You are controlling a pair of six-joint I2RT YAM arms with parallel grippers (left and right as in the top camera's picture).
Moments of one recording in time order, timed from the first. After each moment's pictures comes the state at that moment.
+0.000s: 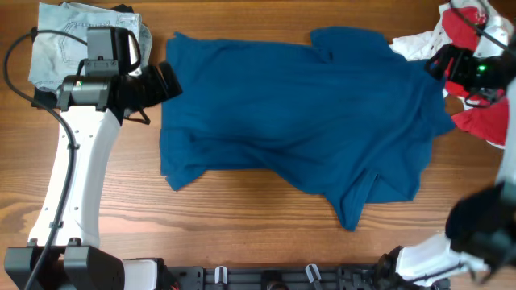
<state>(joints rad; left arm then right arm) -0.01 1.53 1.41 -0.95 0.09 -0.41 -0.42 1.75 1.70 -1.08 -0.35 -0.03</state>
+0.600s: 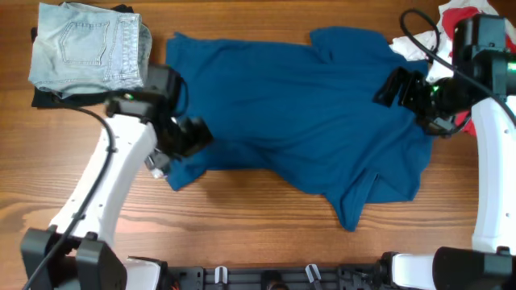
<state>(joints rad) -0.21 1.53 1.19 -1.19 0.11 -0.79 -0.11 1.54 1.67 -1.46 -0.22 0.37</state>
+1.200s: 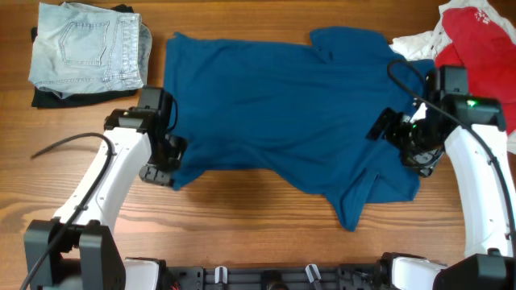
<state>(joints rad) -0.11 1.53 1.00 -1.05 0.01 -1.46 -0.11 1.43 1.20 -1.22 -0.19 0.50</state>
